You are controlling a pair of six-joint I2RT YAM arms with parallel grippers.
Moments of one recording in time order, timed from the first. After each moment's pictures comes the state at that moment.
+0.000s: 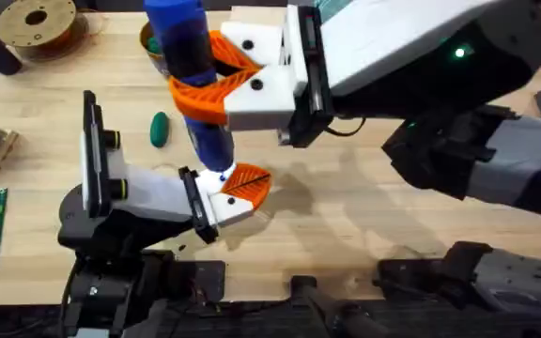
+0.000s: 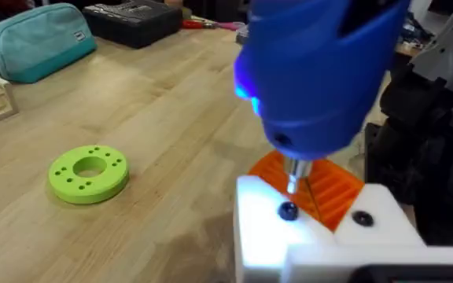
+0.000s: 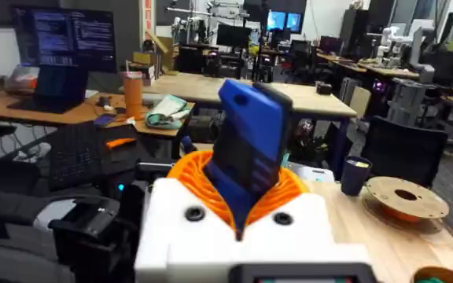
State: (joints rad) left arm -0.04 0.01 0.02 -0.13 1.13 -0.05; right arm 0.77 1.30 0.77 0.87 -0.81 0.12
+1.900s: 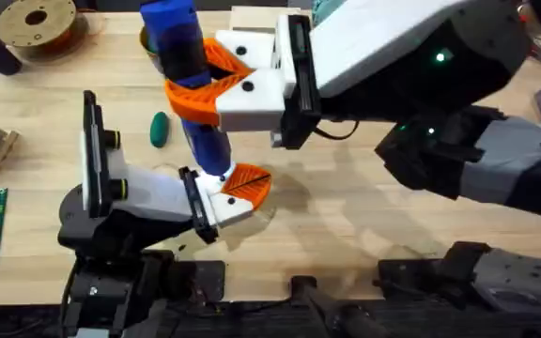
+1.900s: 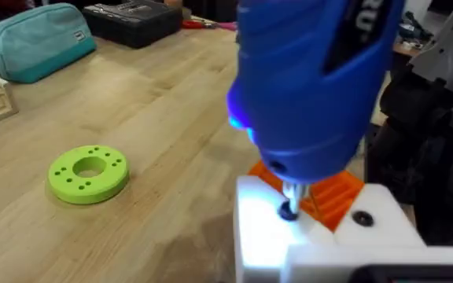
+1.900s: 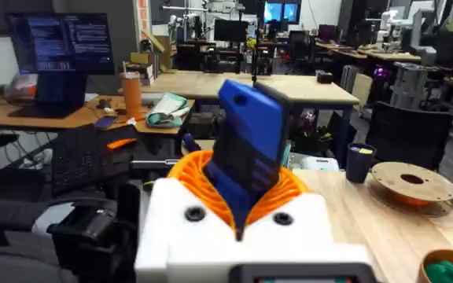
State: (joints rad) left arm -0.04 0.01 0.02 -0.13 1.13 -0.05; right arm 0.79 1.32 0.77 0.86 -0.78 0.16
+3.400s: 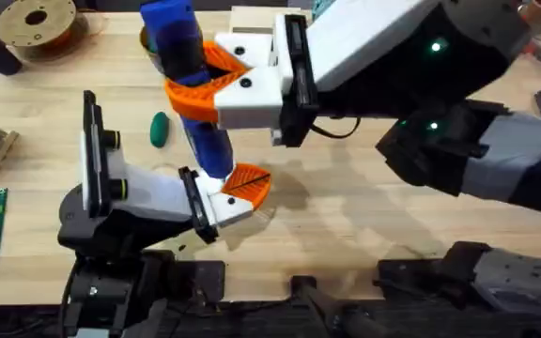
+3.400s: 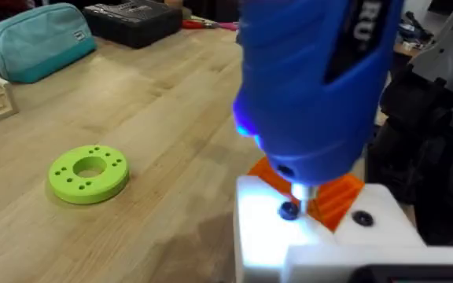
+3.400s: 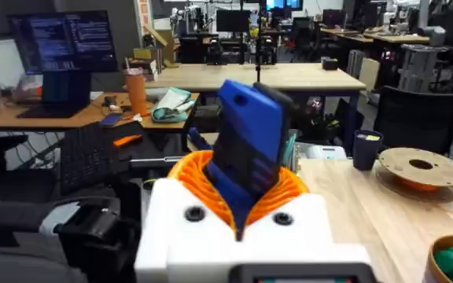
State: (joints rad) left arm -0.04 0.01 0.02 -0.13 1.13 -0.05; right arm 0.78 1.32 0.79 0.79 -0.79 0.18
